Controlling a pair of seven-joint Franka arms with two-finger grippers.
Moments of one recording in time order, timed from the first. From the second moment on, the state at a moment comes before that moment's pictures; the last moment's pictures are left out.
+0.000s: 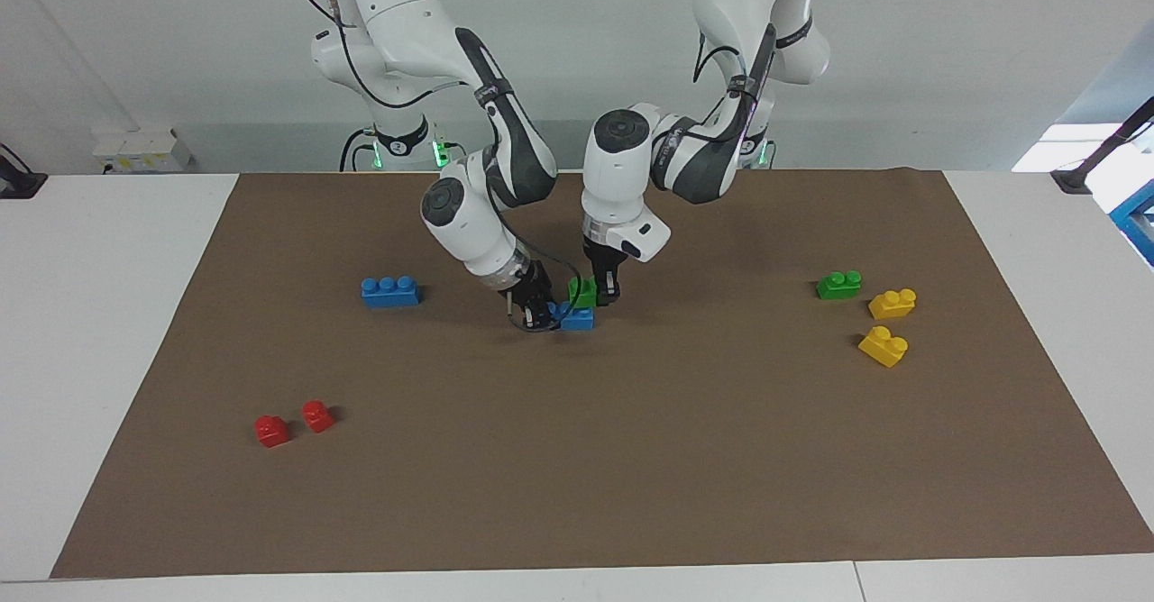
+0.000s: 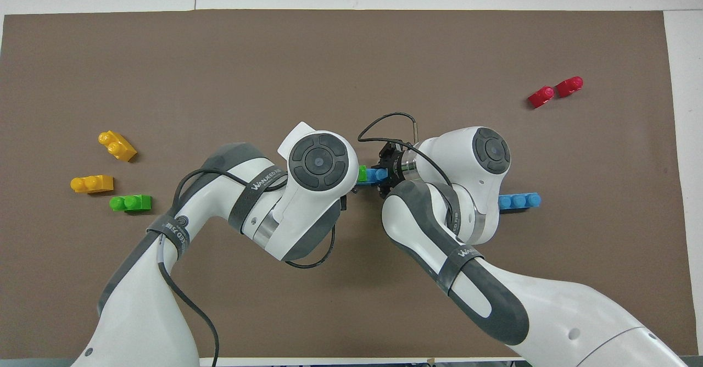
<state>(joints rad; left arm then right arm) -0.58 0.31 -0.14 -1.84 0.06 2.22 -2.32 0.43 0.34 0.06 -2.04 0.62 2.49 1.59</state>
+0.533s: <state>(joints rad) -0.60 0.32 -0.14 -1.84 0.07 2.24 -2.33 0.43 0.34 0.06 -2.05 0.62 2.50 1.58</state>
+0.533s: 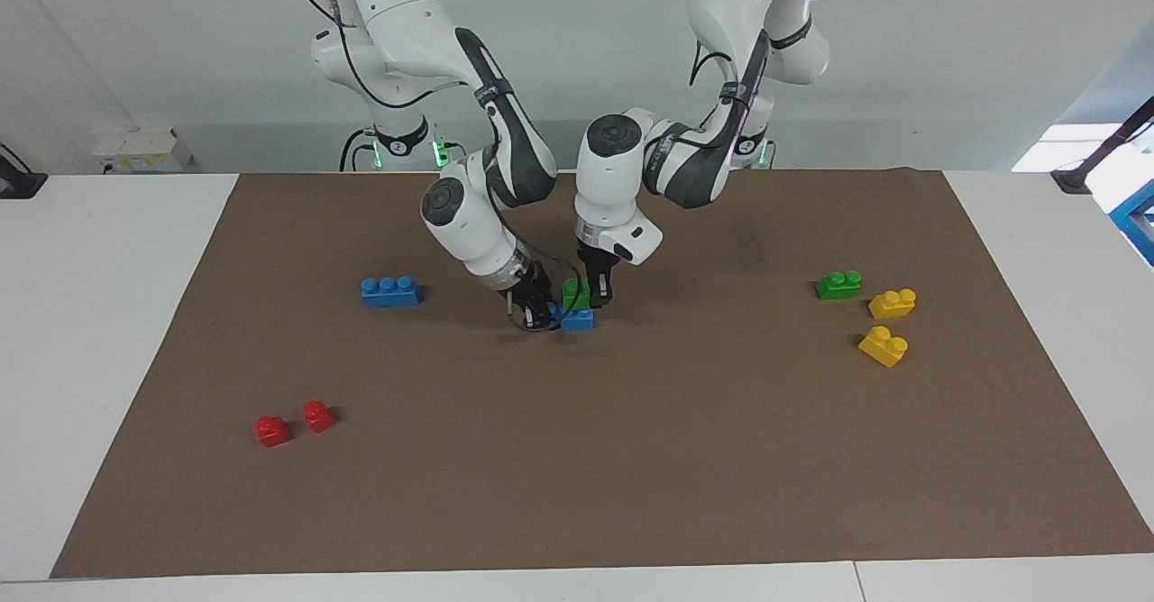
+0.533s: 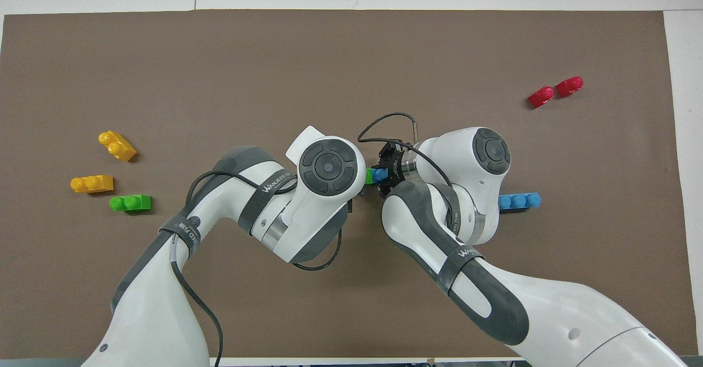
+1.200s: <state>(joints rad) -0.60 0.37 -0.14 -1.83 0.11 2.29 -2.36 0.43 0.34 0.06 -2.05 0.63 2.50 1.57</state>
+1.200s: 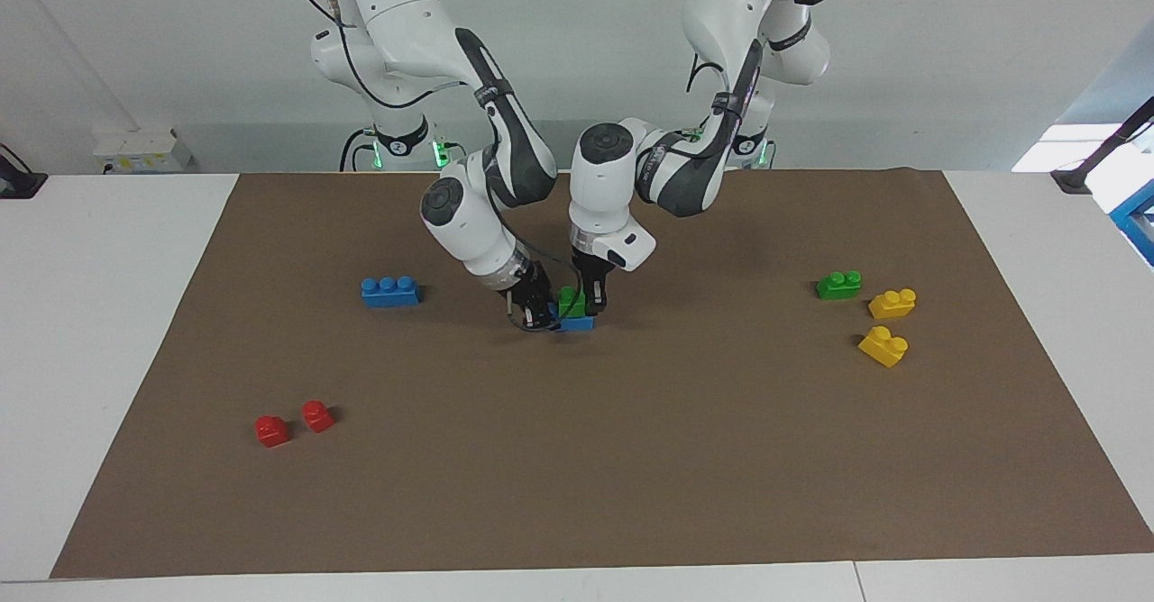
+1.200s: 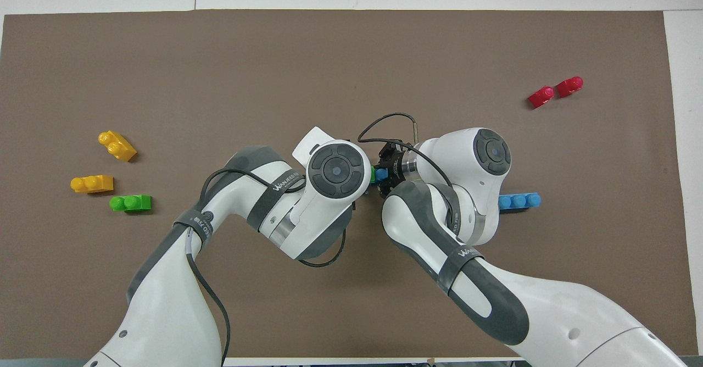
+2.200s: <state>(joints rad) -0.57 0.33 -0.12 -1.83 0.16 2.26 -2.22 0.43 0.34 0.06 -2.05 0.63 2.51 1.56</state>
